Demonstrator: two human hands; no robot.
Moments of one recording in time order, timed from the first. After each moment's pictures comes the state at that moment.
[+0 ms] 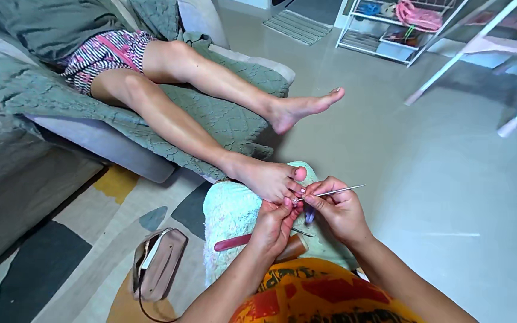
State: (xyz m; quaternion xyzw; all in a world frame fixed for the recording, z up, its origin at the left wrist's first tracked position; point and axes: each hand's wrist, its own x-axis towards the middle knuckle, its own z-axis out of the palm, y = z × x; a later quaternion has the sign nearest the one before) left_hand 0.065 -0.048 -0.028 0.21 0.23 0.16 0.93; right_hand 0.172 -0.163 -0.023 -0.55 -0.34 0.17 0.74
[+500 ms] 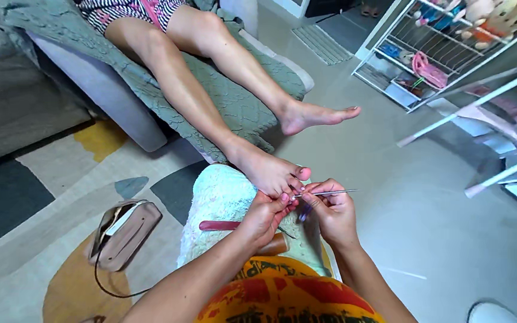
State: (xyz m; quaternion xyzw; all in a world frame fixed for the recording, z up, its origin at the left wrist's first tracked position) left_hand 0.068 -0.046 -0.027 0.24 0.24 0.15 0.93; right_hand 0.183 -0.162 -0.017 -0.58 -0.38 0.16 0.70
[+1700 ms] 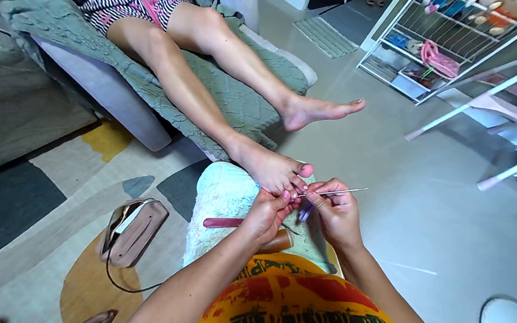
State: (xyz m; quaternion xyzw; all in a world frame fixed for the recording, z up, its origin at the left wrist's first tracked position) left_hand 0.065 -0.046 -0.029 0.23 0.23 0.15 0.93; right_hand 0.177 -0.163 -0.027 -0.54 -0.36 0.18 0.74
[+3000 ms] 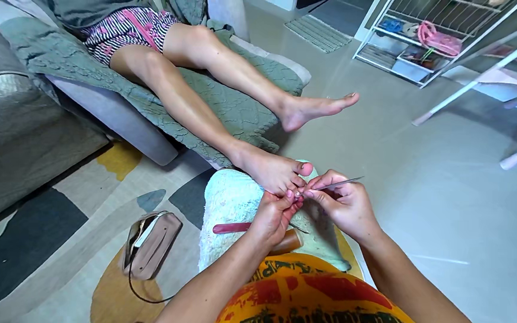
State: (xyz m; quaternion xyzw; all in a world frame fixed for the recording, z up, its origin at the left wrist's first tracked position) left_hand 0.067 -0.049 -0.026 0.24 0.25 0.17 0.92; right_hand 0.186 -0.165 0.005 -0.64 -0.46 0.13 0.60
